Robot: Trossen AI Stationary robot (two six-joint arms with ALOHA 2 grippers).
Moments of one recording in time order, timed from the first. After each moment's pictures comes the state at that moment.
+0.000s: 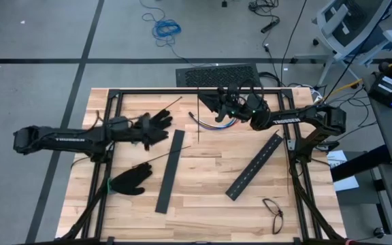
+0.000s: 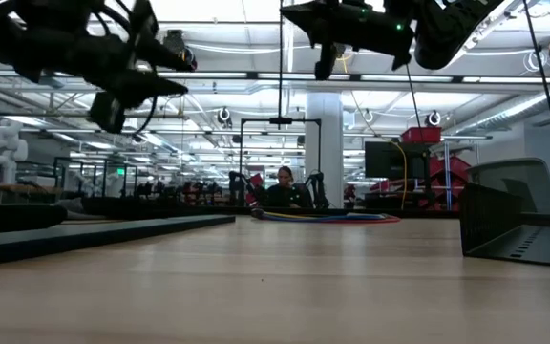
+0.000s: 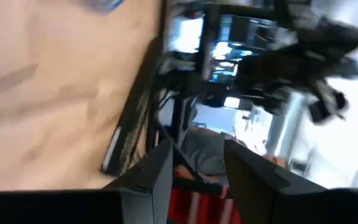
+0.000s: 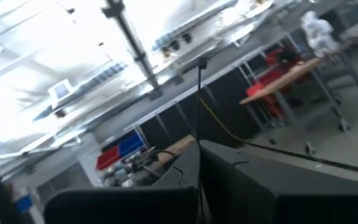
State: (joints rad) left arm 0.19 0.81 0.28 0.38 0.16 -1.75; right arm -0.29 1.57 0.86 1.11 -0.07 0.61
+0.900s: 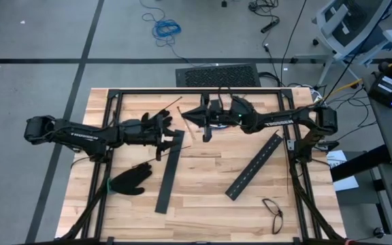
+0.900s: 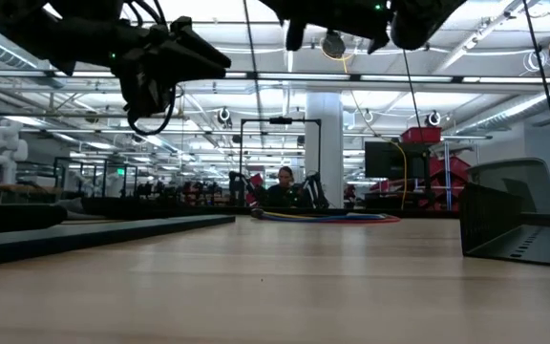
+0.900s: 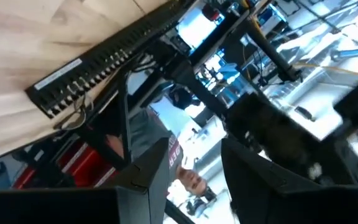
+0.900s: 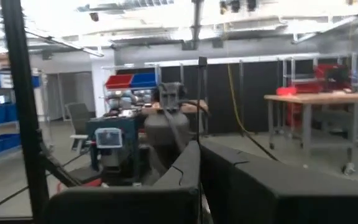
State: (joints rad) left arm 0.10 1.09 0.42 0.55 0.09 -2.32; right arm -0.18 1.67 1.06 0.89 -0.24 0.12
